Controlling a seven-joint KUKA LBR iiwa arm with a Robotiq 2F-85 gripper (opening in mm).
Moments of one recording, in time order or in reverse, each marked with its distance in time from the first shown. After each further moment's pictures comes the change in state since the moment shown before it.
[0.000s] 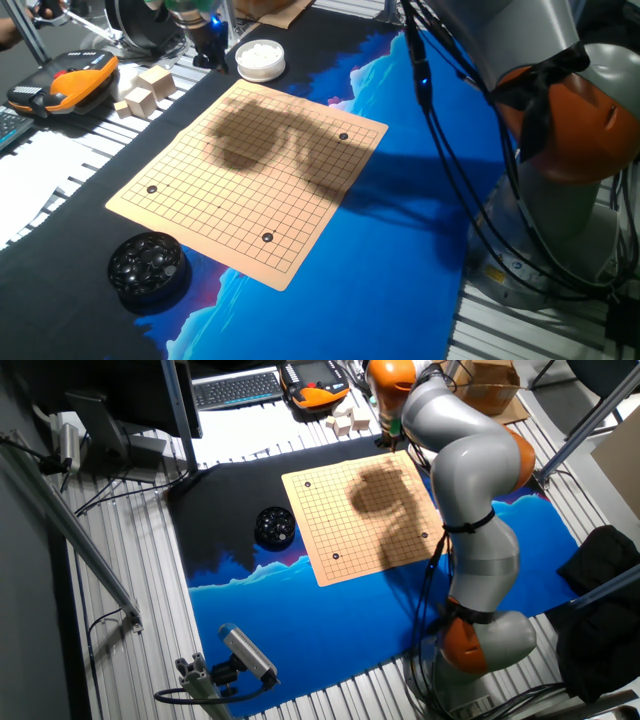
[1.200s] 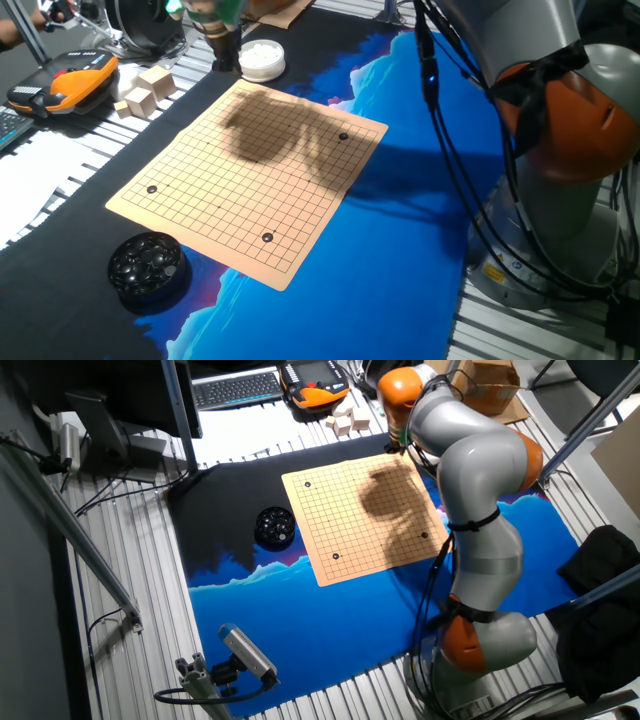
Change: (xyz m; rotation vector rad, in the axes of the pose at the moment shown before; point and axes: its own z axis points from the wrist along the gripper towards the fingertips) arm 0.003 -0.023 0.050 0.047 -0.061 -0.017
